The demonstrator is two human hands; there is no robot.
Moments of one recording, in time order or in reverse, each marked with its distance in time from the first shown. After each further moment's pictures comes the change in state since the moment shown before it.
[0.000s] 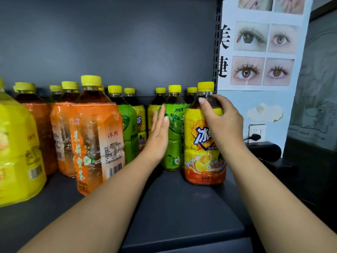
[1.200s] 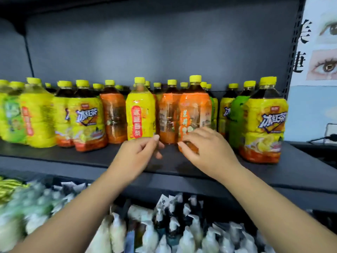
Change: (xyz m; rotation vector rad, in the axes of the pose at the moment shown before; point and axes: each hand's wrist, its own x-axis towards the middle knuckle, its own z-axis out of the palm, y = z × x) left_hand -0.202 0.057 -0.206 0.432 0.210 -0.042; right_hand -0.168 -0.100 0.059 -0.220 -0.379 -0.865
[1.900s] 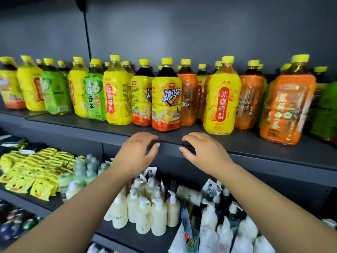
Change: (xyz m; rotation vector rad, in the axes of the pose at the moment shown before) left_hand -0.053 -0.145 -0.187 0.616 -0.097 0.023; right_hand 0.046 -0.178 0.135 0.103 -0.397 0.042
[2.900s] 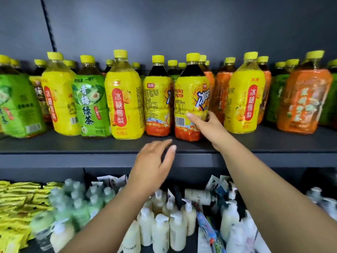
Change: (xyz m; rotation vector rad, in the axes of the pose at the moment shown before) left_hand 0.030 -0.101 0.004 -0.376 0.012 0.142; right_hand 0.122 -0.045 0.044 0.929 0.282 0.877
